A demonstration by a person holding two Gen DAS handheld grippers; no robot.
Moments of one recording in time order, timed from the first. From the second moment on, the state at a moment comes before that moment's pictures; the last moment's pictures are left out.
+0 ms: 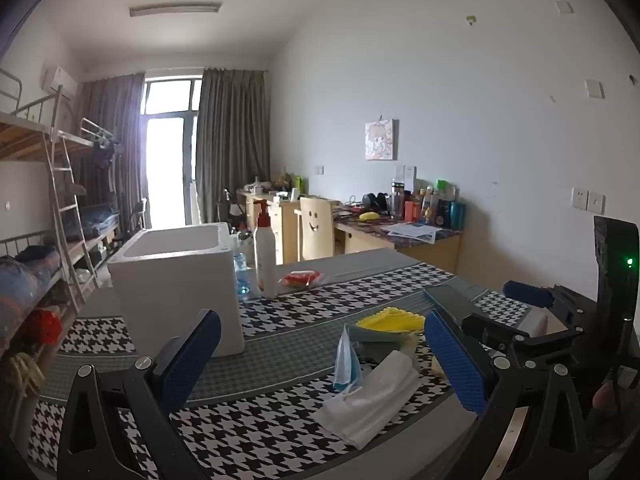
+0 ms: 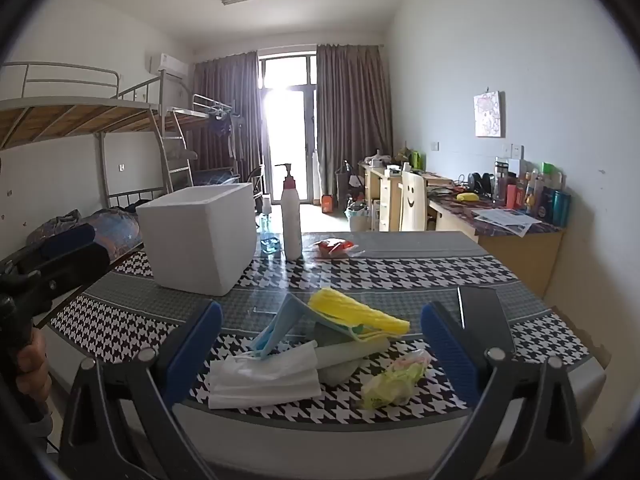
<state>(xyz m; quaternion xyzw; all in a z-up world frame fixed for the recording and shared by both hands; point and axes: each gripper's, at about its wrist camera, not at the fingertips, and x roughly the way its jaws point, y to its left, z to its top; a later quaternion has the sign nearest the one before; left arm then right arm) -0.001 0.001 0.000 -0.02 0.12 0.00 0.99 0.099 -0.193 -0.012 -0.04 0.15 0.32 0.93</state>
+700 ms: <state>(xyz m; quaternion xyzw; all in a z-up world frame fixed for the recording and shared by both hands) 0.003 0.004 -0.005 -0.03 0.14 0.00 0.99 0.098 -0.194 -0.013 -0.04 0.15 0.32 0.94</state>
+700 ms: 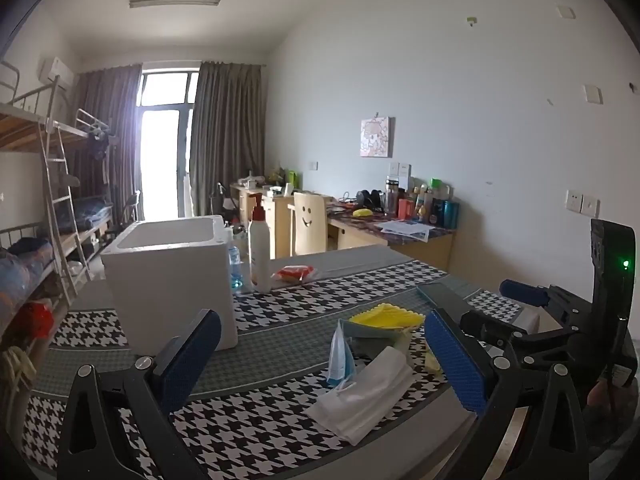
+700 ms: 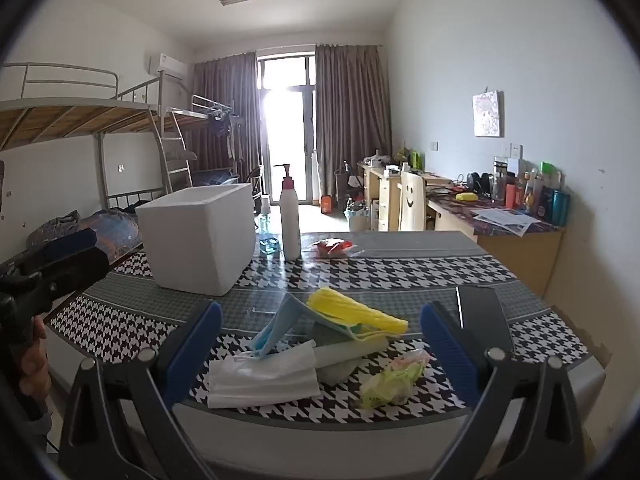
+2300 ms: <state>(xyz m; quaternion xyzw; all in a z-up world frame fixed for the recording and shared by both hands) 0.026 -0.003 -0.016 -0.02 0.18 -0.02 0.98 0.112 -0.196 -0.023 -0.04 0.17 0.31 0.94</state>
